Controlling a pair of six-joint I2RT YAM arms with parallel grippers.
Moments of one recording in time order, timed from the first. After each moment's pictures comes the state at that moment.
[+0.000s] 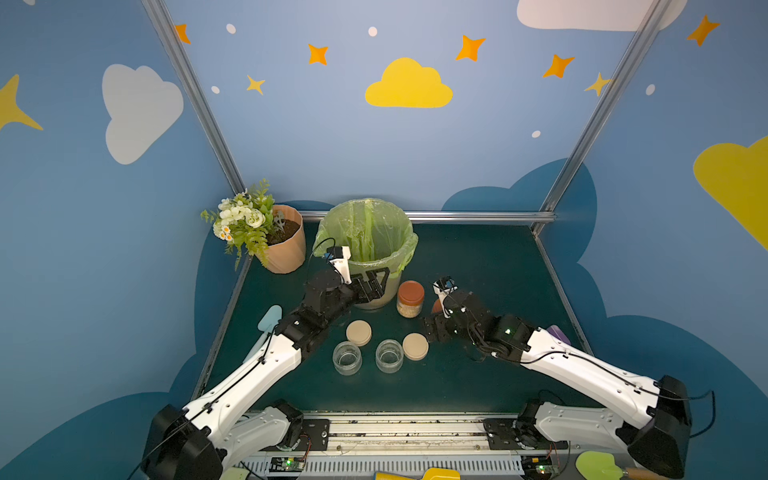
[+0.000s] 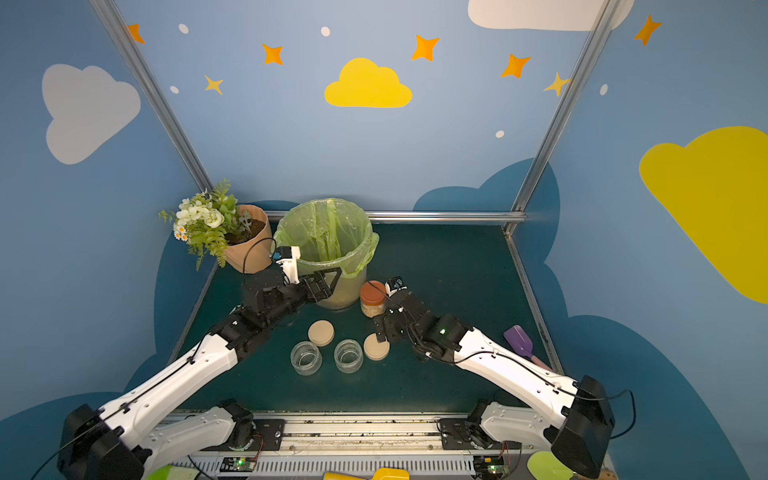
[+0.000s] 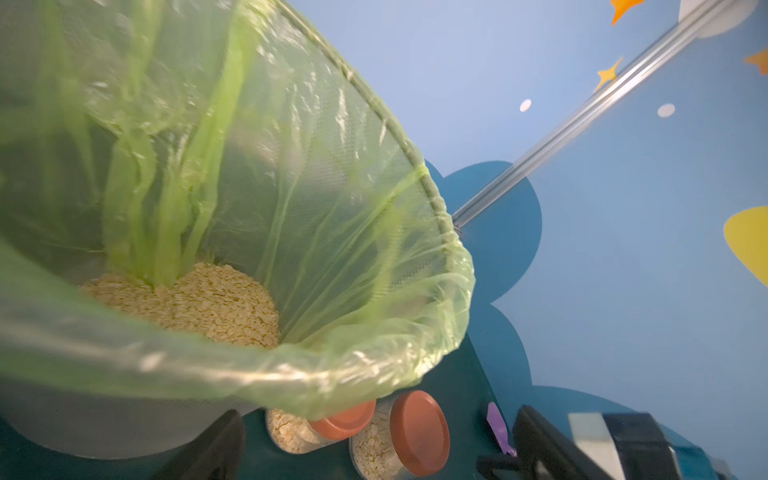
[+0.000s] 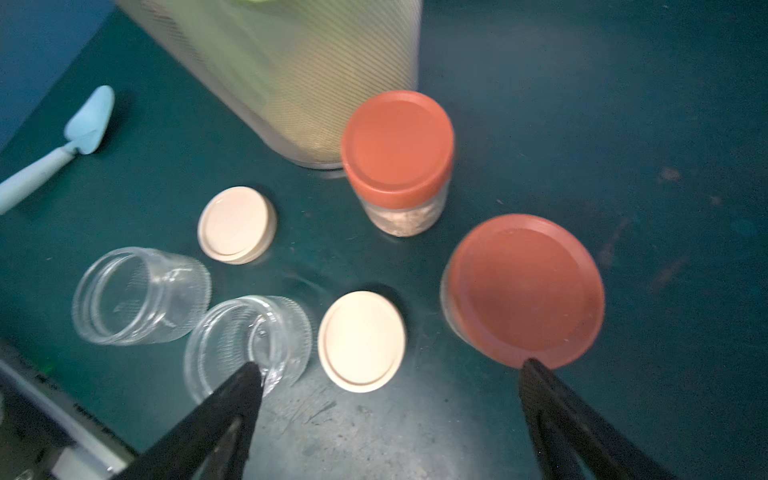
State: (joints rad) left arm -0.56 1.10 0.80 0.06 0.08 -0.71; right arm 0.90 1.16 0.93 -0.58 0.23 0.43
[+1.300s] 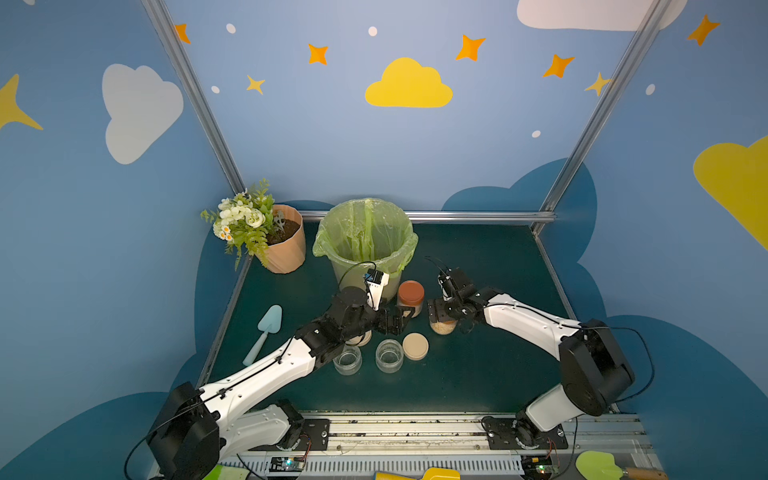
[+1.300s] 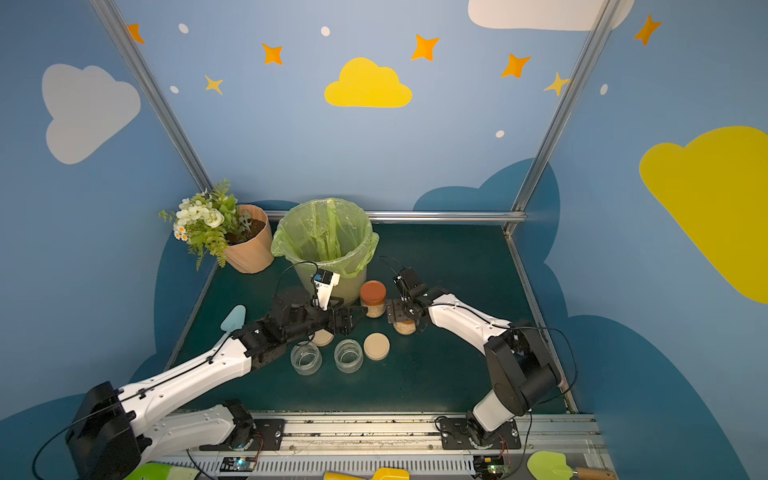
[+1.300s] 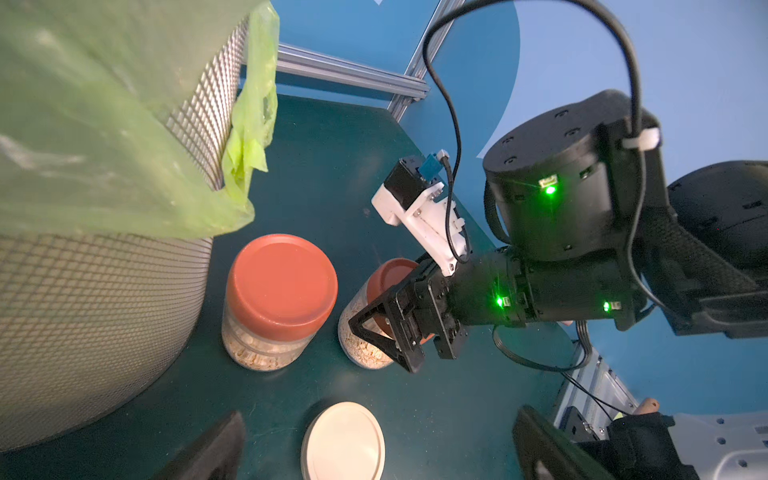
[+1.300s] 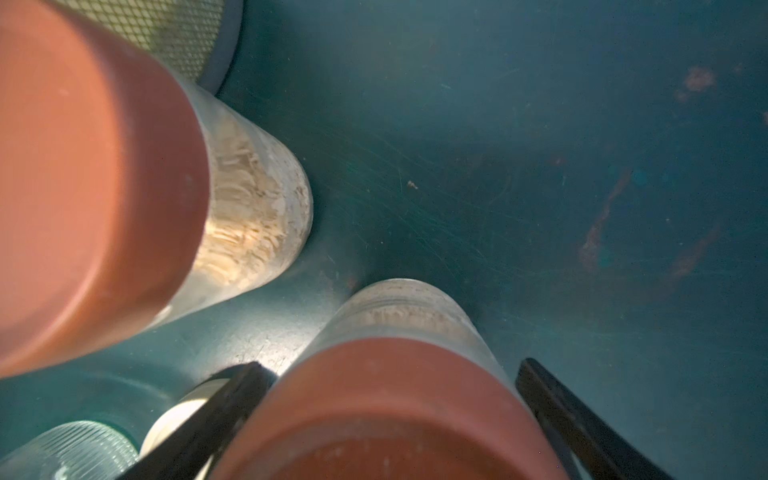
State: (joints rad) left arm -0.74 1.14 0.72 0.02 0.16 -0.47; right arm 0.64 1.57 1.00 -0.50 0.11 0.36
